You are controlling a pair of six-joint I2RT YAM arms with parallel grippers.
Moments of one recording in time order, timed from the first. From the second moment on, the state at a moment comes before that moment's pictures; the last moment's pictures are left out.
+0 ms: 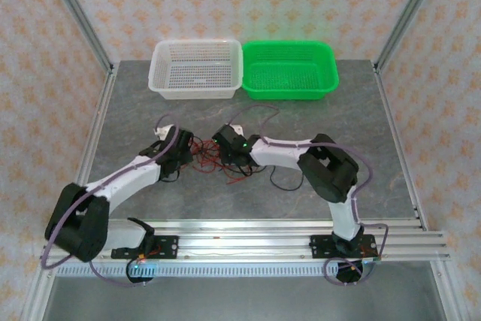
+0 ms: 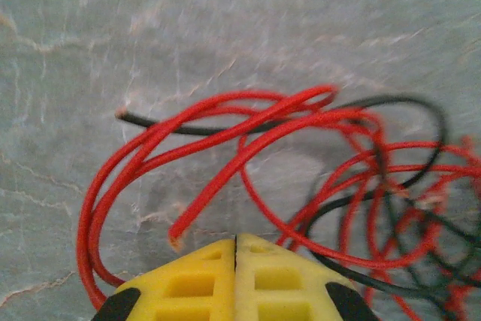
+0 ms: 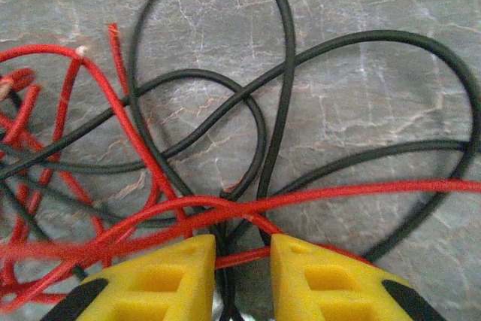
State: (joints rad) left arm -0.37 1.32 0.65 -0.38 -0.35 -0.72; right arm 0.91 2.01 1.31 -0.35 0.18 0.74
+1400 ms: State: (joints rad) left arm -0.14 1.28 0.59 -0.19 -0.26 -0.70; right arm 0.52 1.79 1.00 -0.41 0.51 0.63
